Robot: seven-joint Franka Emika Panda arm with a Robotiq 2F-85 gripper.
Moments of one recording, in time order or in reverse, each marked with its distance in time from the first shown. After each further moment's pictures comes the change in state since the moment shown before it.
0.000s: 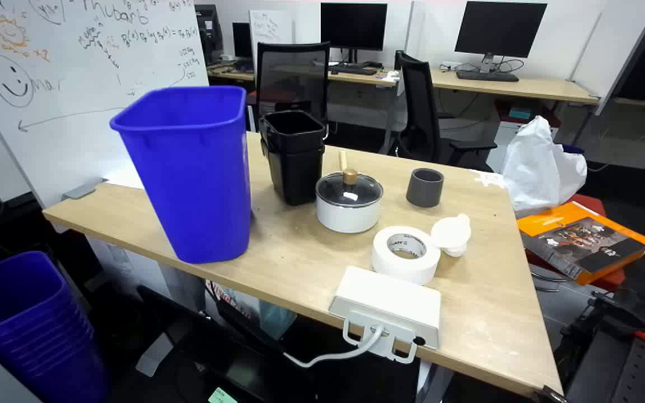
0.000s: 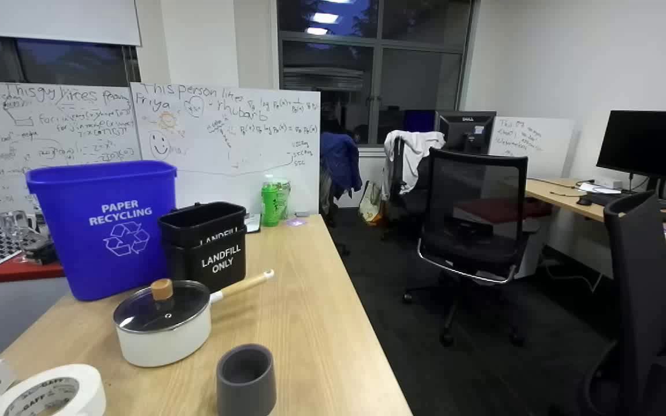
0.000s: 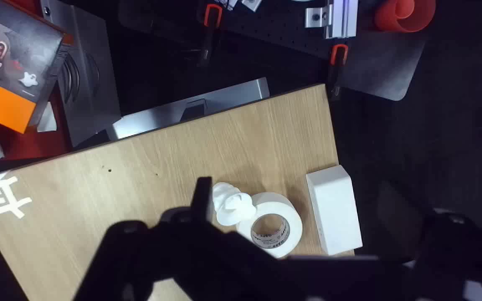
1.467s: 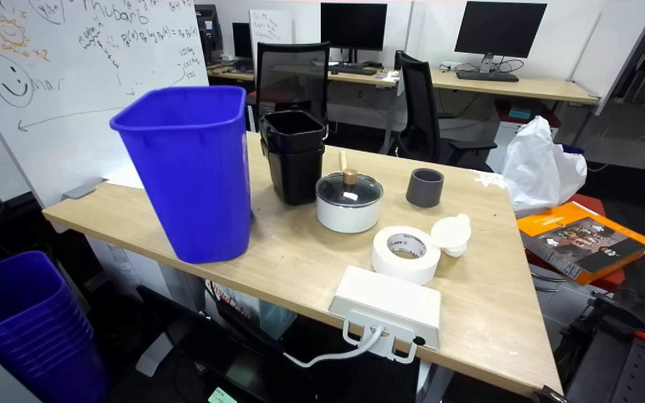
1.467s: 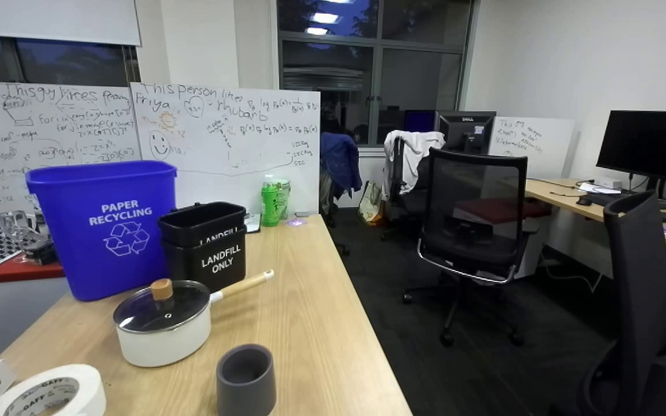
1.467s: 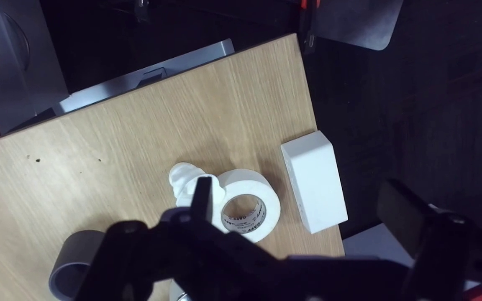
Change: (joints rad) arm 0.008 -0.002 0.026 -0.250 0.144 0.307 0.070
